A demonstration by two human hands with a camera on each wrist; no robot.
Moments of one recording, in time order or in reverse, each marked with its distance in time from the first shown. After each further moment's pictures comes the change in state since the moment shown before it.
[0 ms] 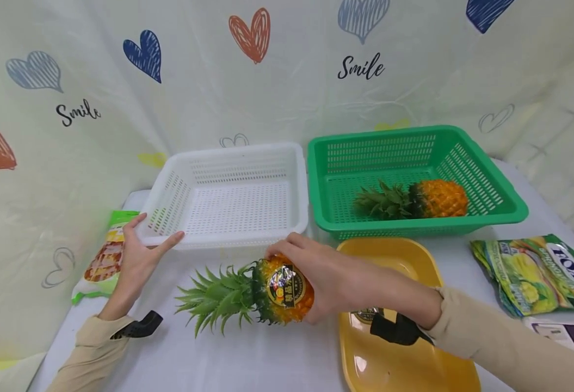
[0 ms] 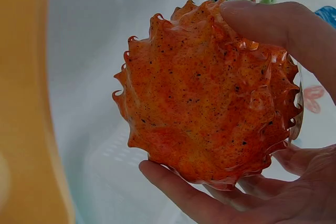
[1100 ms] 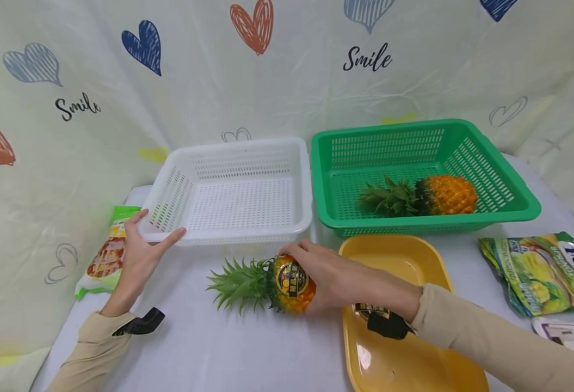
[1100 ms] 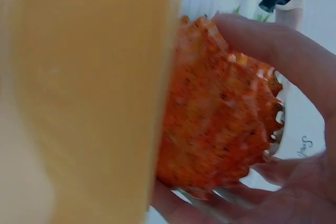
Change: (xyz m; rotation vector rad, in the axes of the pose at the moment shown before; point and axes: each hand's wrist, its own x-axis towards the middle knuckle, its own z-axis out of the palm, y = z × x) left_hand 0.002 0.000 -0.002 -0.007 -0.012 0.008; right_hand 0.010 0.033 0.028 -0.084 -0.001 0.105
